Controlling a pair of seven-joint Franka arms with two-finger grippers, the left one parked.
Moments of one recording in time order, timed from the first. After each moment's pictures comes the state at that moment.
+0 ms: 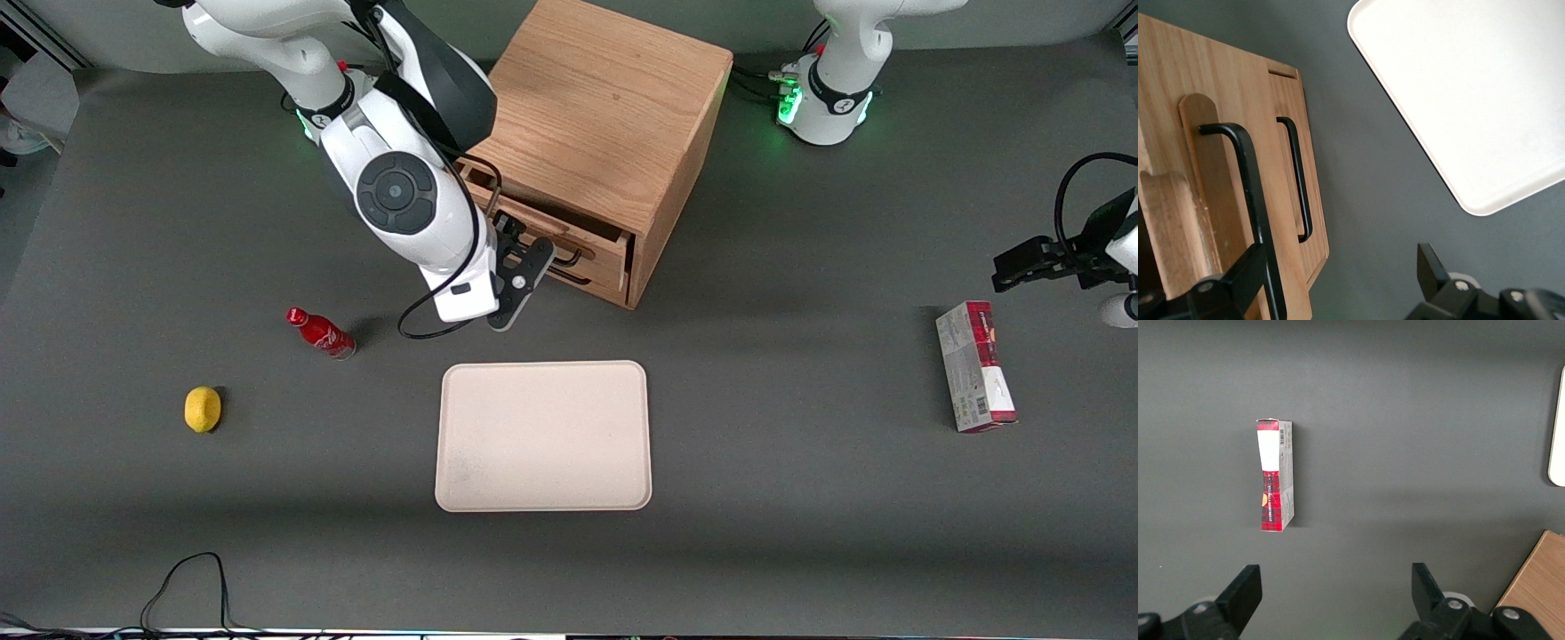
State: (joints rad) arm 0.49 0.45 0.16 -1.40 0.12 1.70 -0.36
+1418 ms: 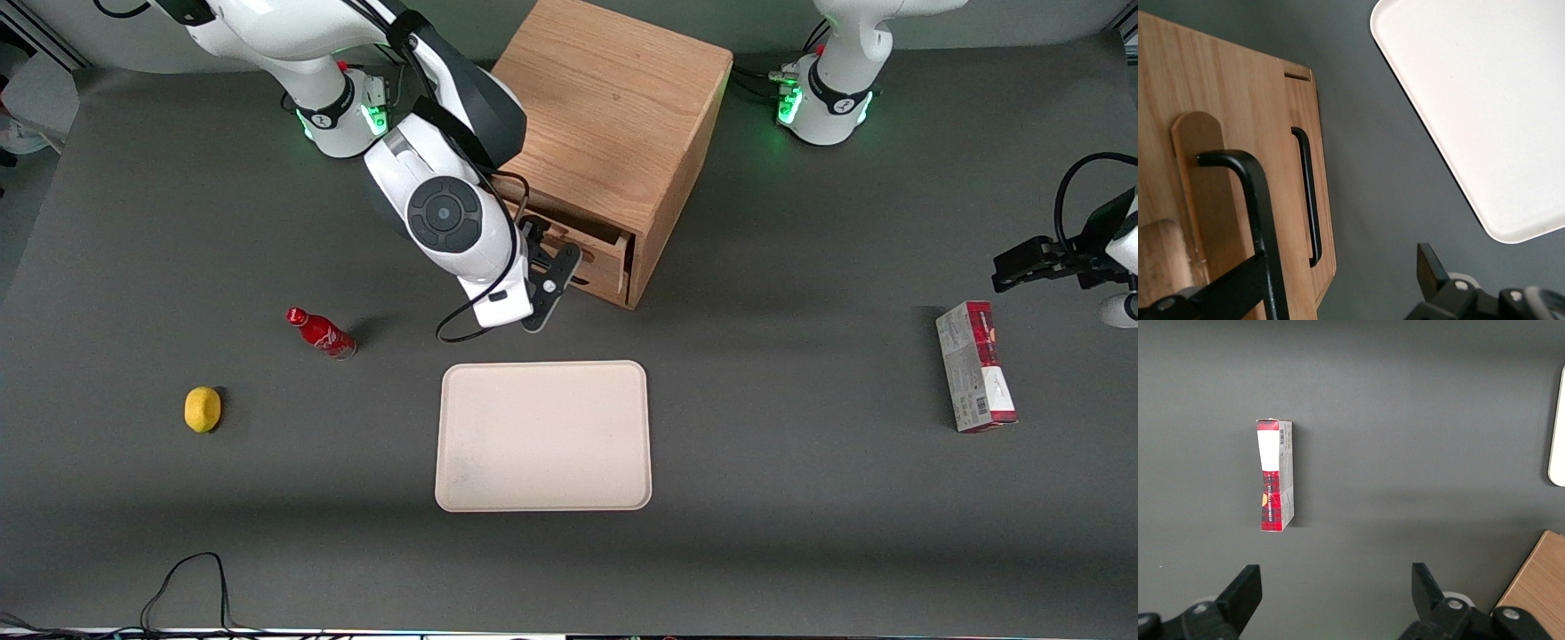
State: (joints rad) arm 0.51 0.51 0.18 -1.40 0.12 1.74 -0.37
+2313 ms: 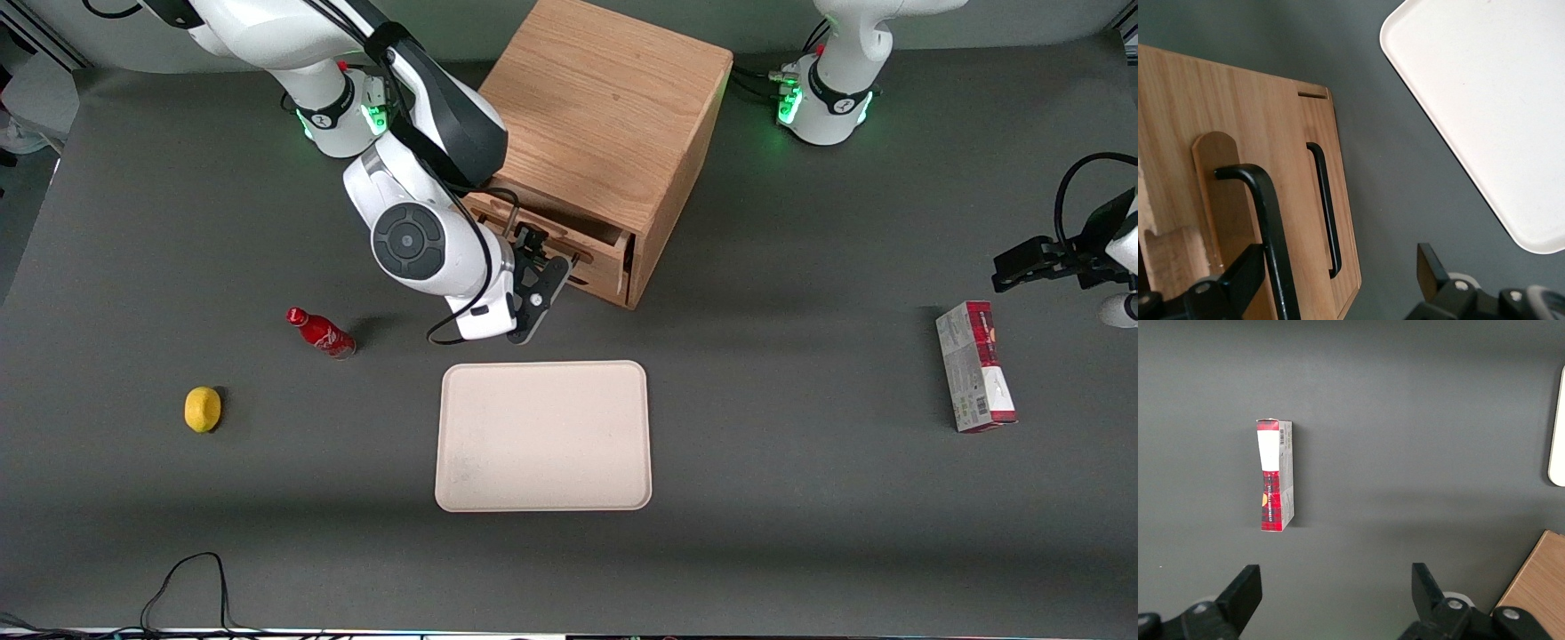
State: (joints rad) arm 0.48 0.51 0.17 -1.40 0.24 1.74 -0.37
